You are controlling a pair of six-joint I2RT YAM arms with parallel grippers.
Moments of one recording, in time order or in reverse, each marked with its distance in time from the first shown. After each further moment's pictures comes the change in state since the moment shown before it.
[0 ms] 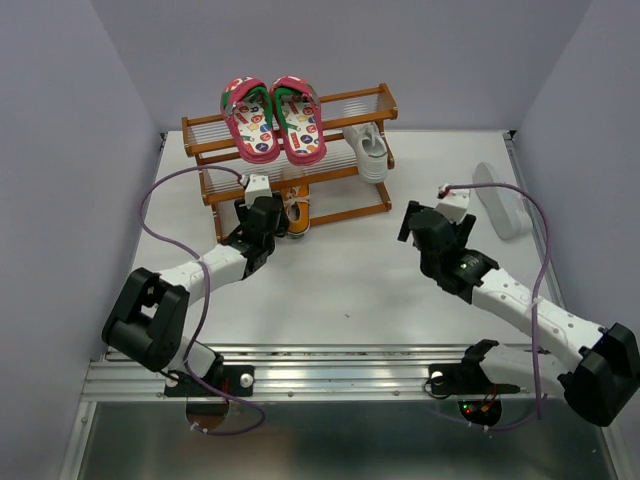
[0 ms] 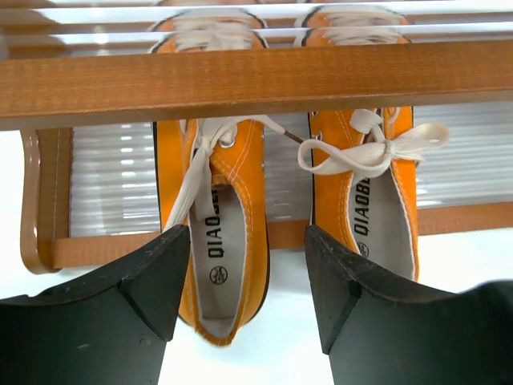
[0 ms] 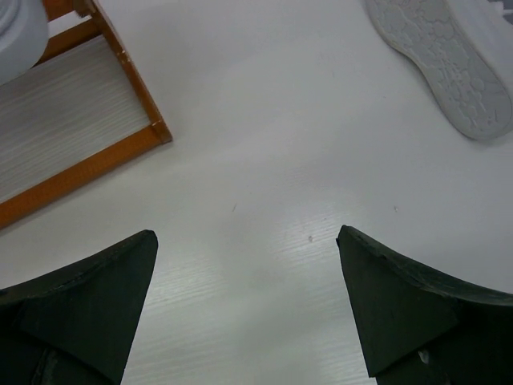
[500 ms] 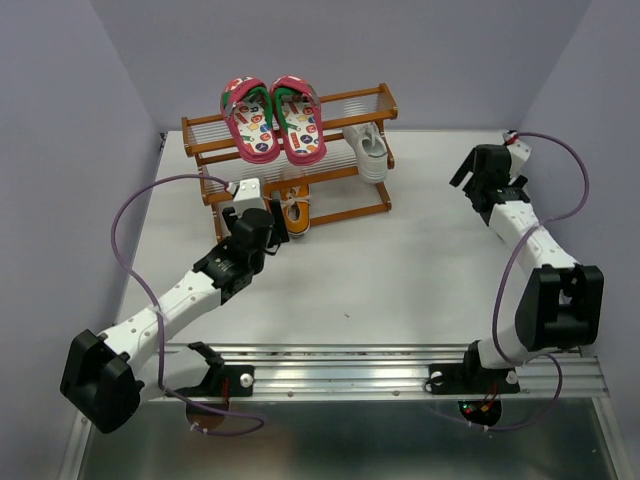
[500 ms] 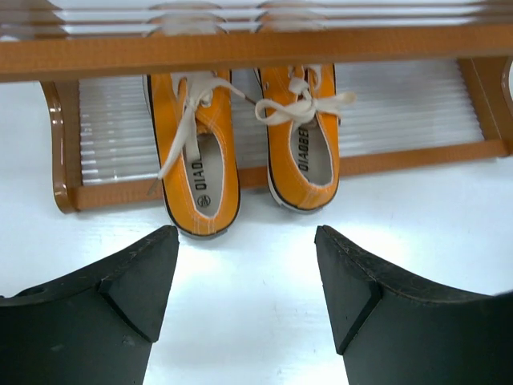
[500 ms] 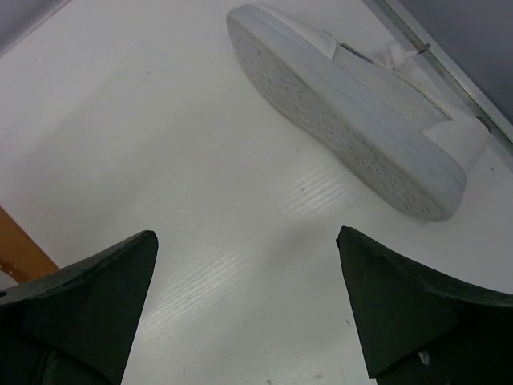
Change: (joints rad) left arm -0.115 -0.358 0.000 -0.309 -0.024 -0.079; right arm -0.662 0.376 0.337 -0.004 -0.396 -0.010
